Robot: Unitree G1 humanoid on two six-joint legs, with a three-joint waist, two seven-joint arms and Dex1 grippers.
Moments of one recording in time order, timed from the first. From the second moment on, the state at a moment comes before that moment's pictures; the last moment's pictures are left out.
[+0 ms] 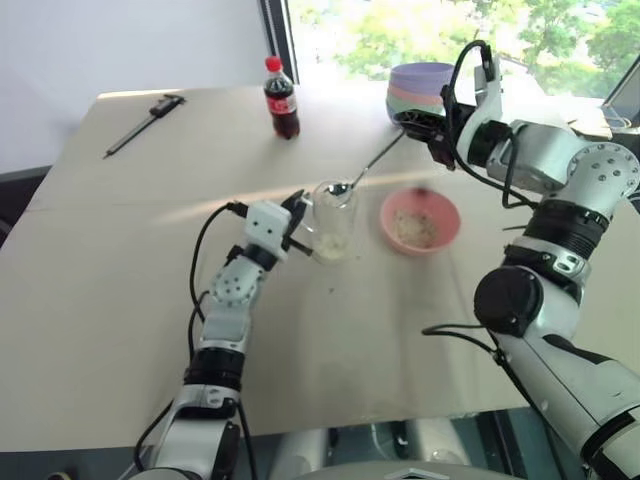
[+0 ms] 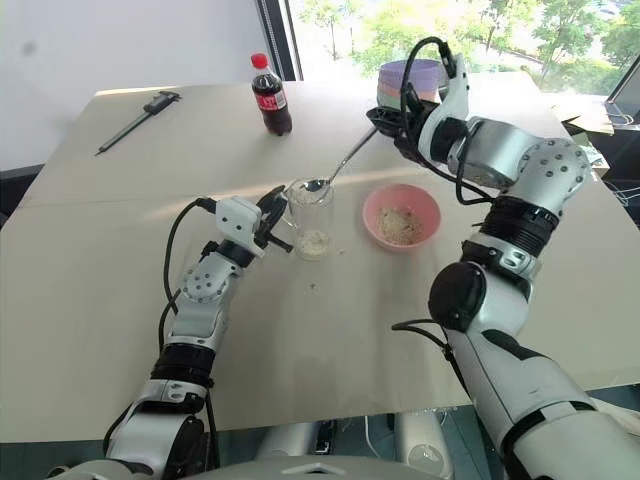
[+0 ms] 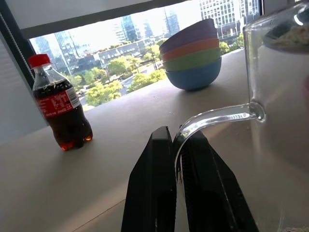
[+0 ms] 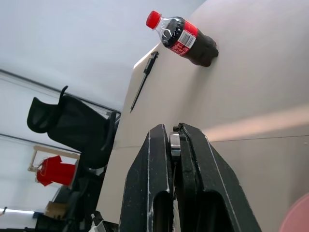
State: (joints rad) left arm -0.40 0.27 0.03 0.33 -0.04 -0.38 -0.41; right arm -1.22 -0.06 -0.82 0.27 0.94 1.50 -0.21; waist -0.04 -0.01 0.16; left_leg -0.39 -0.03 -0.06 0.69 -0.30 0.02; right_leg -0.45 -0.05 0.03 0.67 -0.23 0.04
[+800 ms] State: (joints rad) left arm -0.42 0.28 0.03 0.36 -0.06 -0.40 -0.42; right arm -1.21 -0.15 -0.97 0.36 1.16 1.43 -0.38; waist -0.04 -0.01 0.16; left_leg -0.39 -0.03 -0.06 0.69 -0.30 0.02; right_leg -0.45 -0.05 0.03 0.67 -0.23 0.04
